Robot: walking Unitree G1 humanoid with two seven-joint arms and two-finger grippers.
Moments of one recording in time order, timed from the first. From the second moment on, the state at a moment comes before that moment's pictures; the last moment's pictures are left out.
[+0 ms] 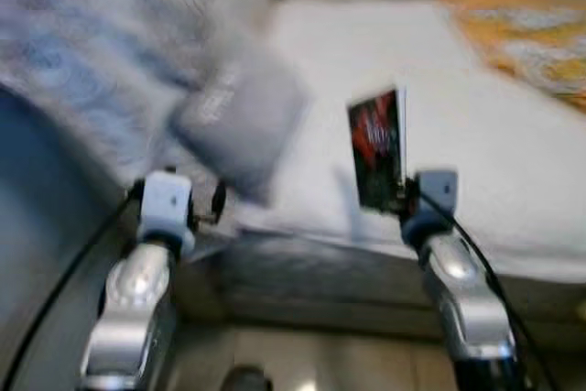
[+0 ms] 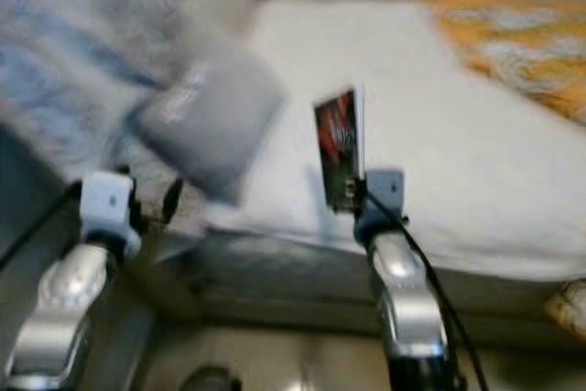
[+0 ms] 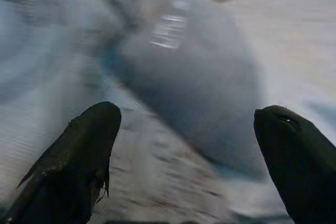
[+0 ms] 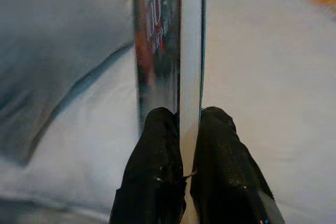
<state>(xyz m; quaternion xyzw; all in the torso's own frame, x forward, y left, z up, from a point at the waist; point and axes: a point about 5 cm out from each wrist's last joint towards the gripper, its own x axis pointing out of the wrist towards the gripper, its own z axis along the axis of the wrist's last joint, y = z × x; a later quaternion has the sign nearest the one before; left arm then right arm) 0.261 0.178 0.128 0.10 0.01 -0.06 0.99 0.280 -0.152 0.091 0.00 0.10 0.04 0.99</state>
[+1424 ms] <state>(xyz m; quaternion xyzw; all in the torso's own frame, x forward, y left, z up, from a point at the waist) 0.257 0.170 0.142 0.07 -0.03 -0.10 0.99 0.286 -0.138 0.101 0.01 0.09 0.07 0.99</state>
